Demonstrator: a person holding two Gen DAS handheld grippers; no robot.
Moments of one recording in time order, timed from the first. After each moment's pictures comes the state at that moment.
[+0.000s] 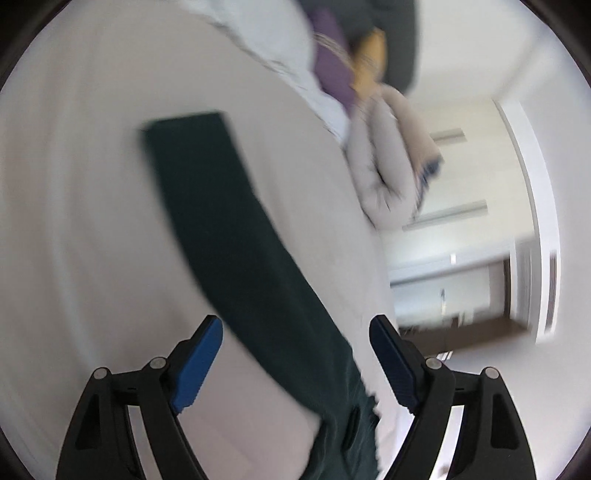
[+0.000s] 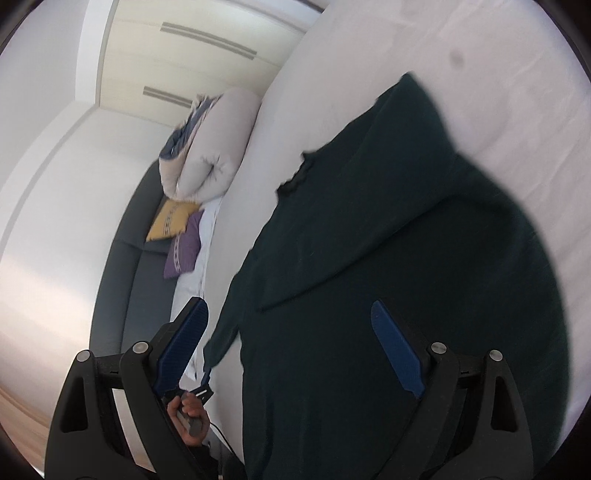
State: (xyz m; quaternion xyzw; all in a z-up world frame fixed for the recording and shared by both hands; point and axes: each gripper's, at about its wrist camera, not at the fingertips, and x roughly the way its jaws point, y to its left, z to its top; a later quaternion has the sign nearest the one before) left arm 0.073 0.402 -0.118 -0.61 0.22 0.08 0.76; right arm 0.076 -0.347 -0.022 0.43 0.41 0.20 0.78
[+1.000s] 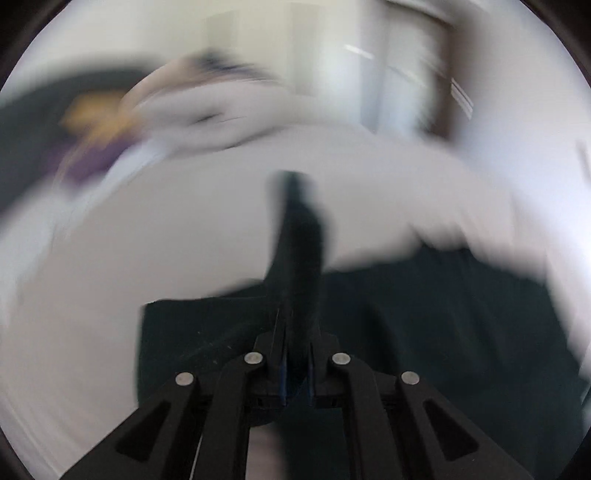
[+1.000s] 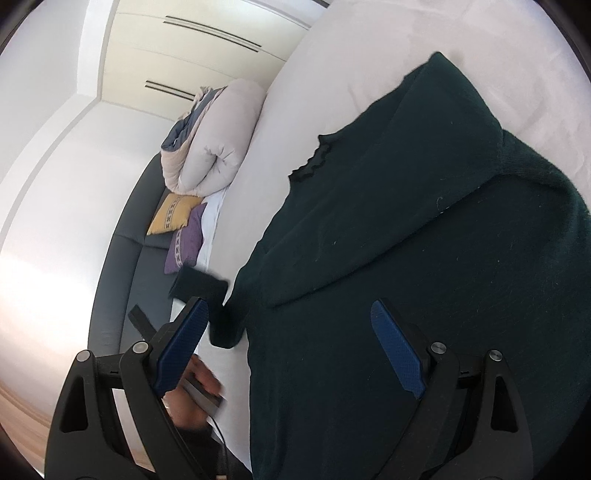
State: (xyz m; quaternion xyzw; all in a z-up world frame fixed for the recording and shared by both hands) left arm 0.216 0.085 -0.045 0.07 0.35 -0.02 0.93; right arm 0.088 -0.311 -0.031 0.44 0.42 0.20 0.77
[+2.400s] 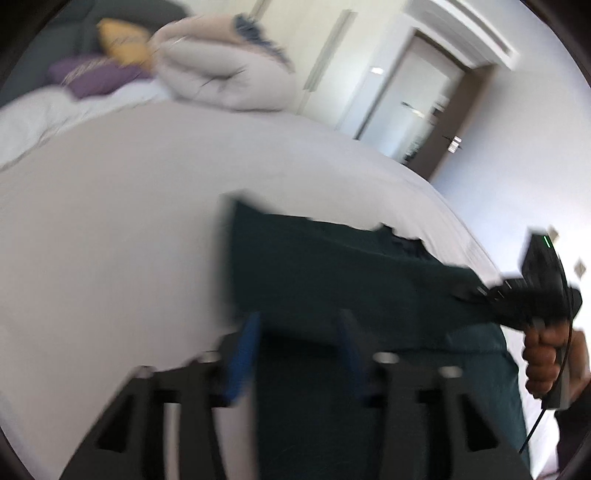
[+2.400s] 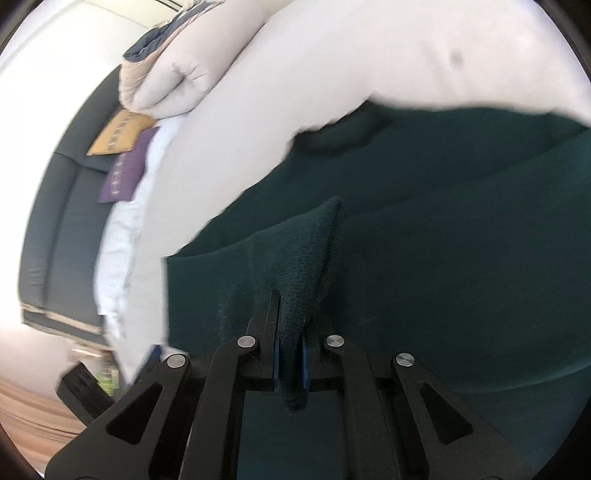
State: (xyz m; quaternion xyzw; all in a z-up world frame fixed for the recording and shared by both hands) left arm 0.152 0.164 -0.067 -0.19 0.36 -0.05 0.91; right arm 0.261 -0.197 -0.054 0.24 0.54 0.19 0.78
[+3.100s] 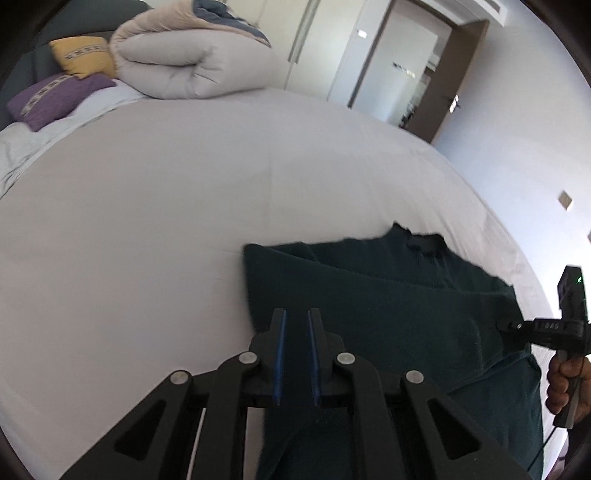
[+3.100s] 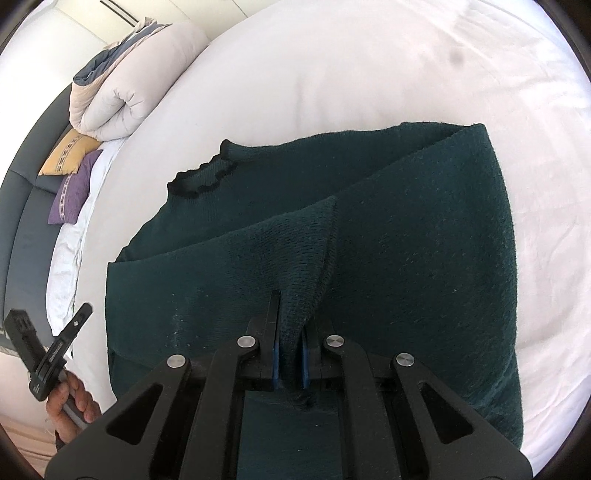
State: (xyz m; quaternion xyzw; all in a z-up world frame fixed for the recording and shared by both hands) left arm 0.248 0.123 -0.058 -0.10 0.41 -0.08 0.90; right arm 0.245 -0.307 -0.081 0.22 0.54 0.10 0.81
